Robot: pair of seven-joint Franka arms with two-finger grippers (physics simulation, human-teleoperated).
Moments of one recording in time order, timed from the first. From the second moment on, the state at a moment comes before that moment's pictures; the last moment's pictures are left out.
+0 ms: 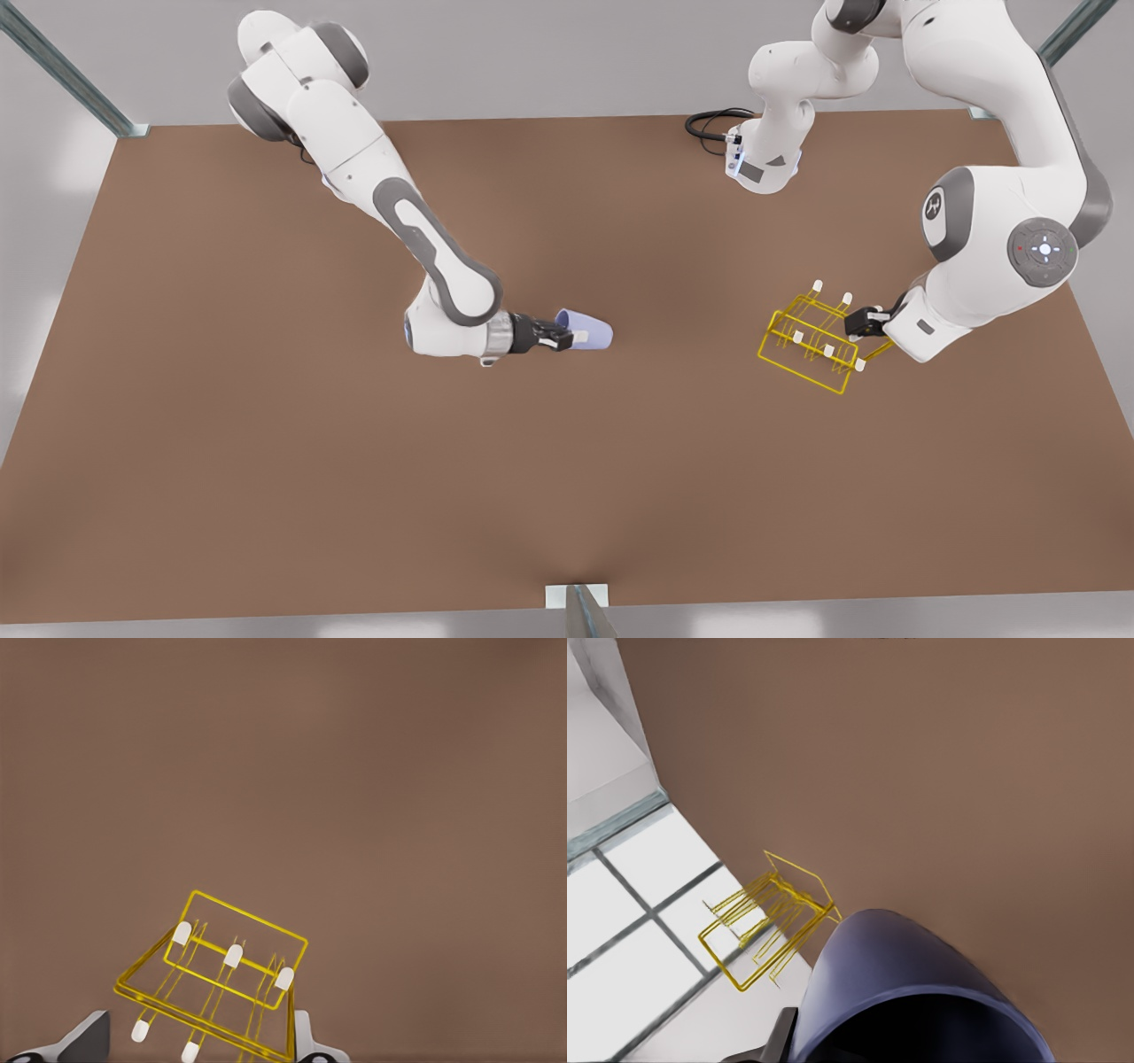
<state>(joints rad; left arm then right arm) -0.03 0.25 -0.04 -1.46 0.04 1.61 0.00 0.40 0.67 0.26 -1.73 1.53 2.31 0.01</state>
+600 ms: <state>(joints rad) -0.03 0.26 -0.04 -1.46 0.04 1.62 0.00 0.41 0.82 0.25 -1.70 1.76 2.19 -0.55</state>
